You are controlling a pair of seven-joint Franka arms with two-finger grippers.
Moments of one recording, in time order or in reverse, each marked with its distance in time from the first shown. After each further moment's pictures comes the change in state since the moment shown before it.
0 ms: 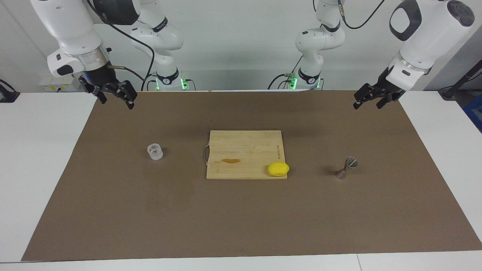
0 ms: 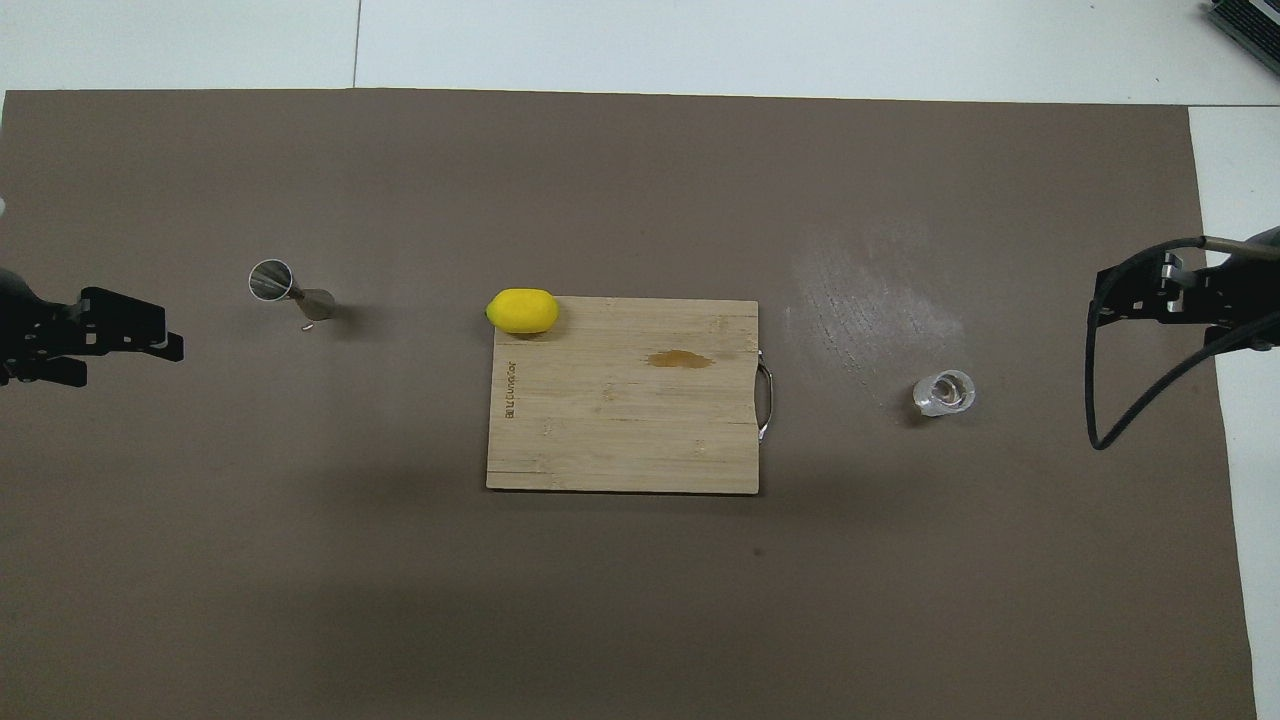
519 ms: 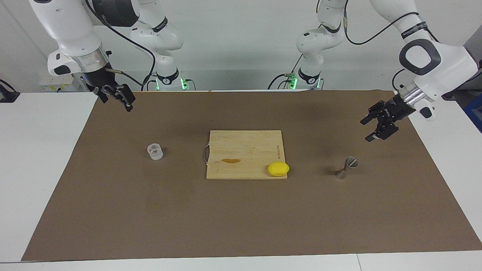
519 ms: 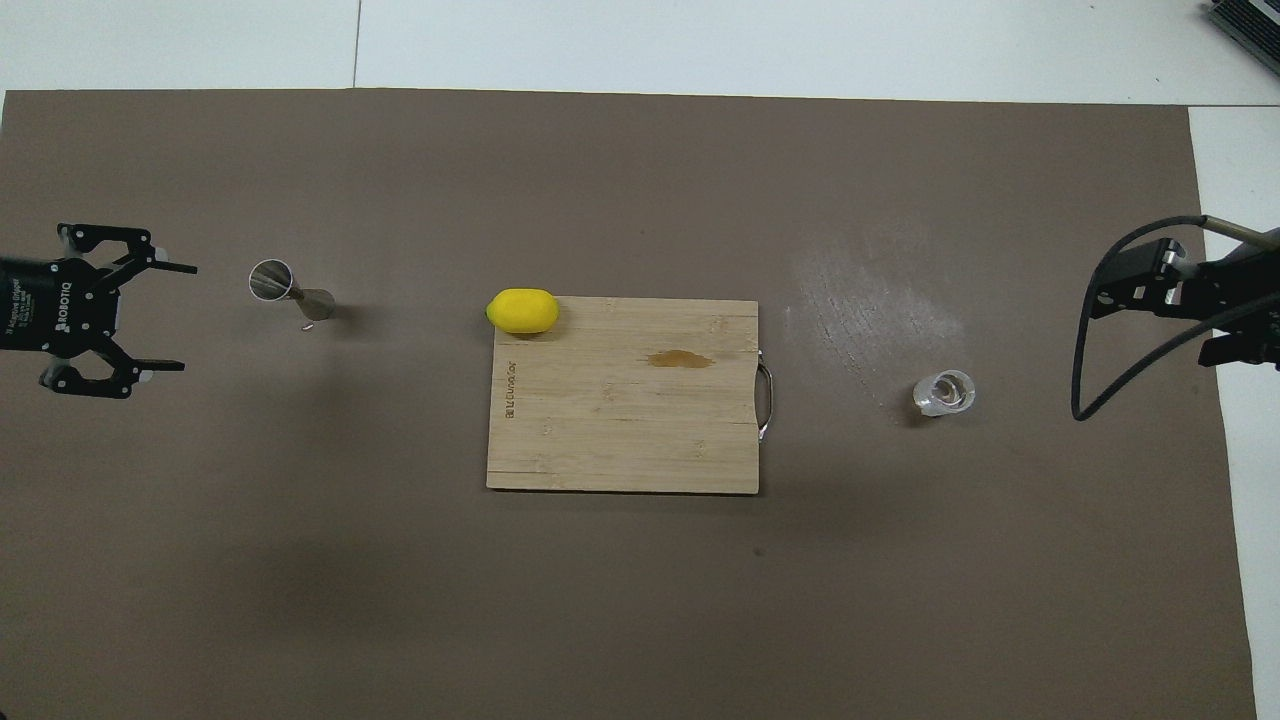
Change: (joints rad) left arm 0.111 0.083 0.005 -0.174 -0.427 0.326 -0.833; right arm -0.002 0.000 -0.002 -0.012 0.001 0.004 0.269
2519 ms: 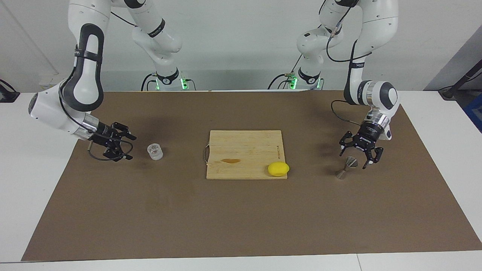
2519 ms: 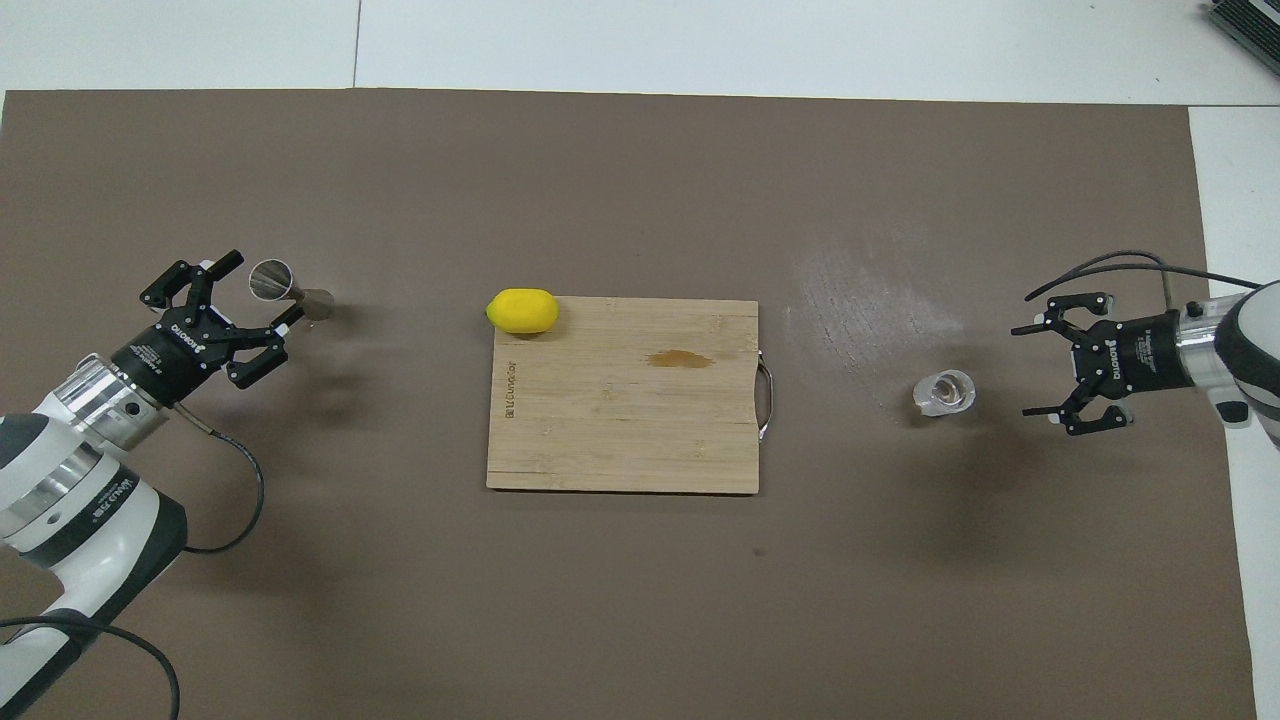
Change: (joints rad) left arm 0.042 0.121 -0.057 -0.363 -1.287 0.278 0.383; right arm -0.300 0.266 -0.004 -0.404 0.637 0.377 0.331
